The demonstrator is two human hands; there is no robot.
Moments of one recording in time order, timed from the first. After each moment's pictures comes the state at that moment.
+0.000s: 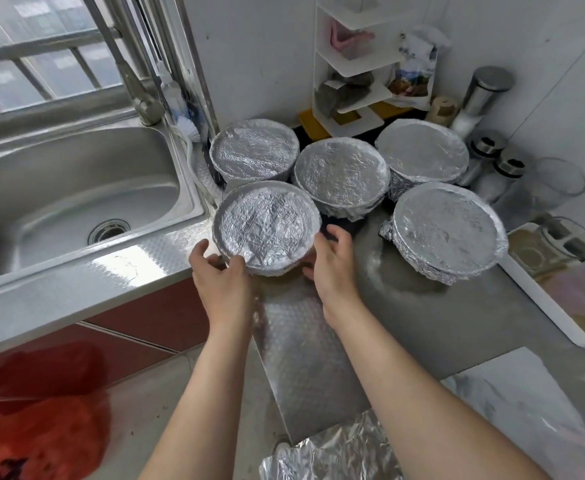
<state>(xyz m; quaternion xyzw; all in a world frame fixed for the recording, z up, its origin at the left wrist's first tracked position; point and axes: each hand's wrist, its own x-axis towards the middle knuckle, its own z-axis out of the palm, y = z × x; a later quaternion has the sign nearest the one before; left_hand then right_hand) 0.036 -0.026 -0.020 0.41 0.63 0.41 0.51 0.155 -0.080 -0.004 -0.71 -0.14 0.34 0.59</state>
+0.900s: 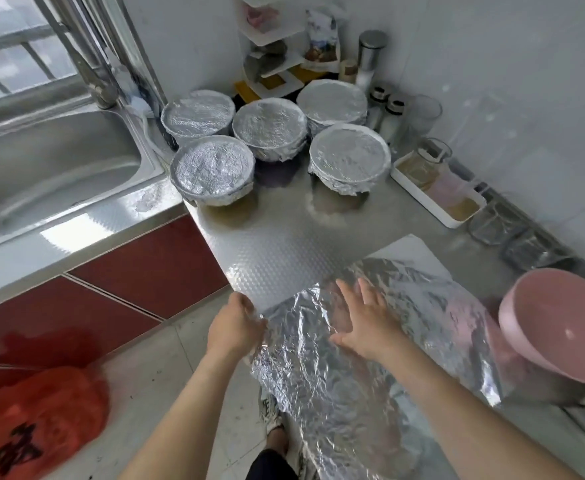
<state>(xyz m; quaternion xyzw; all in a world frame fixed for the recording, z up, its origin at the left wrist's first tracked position) -0.035 -0.220 -0.027 0.75 0.55 -0.06 0.37 0.147 -0.372 -0.016 -0.86 -0.40 0.33 0.00</state>
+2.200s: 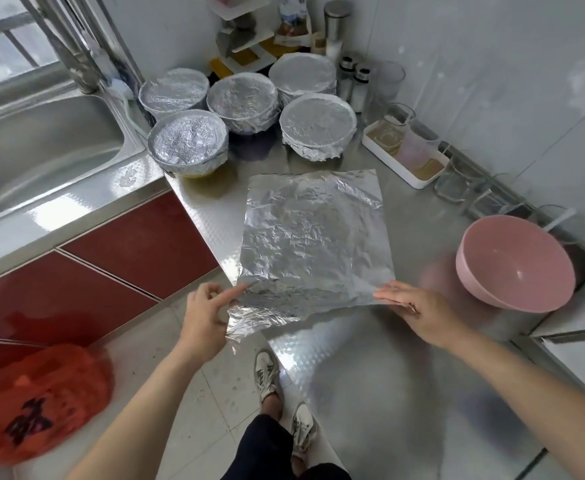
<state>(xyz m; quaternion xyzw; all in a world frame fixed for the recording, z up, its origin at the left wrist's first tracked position) -0.093 -0.279 -0.030 0.86 0.39 0.05 0.32 0.213 -0.533 -0.044 -0.80 -0.47 0.27 0.26</state>
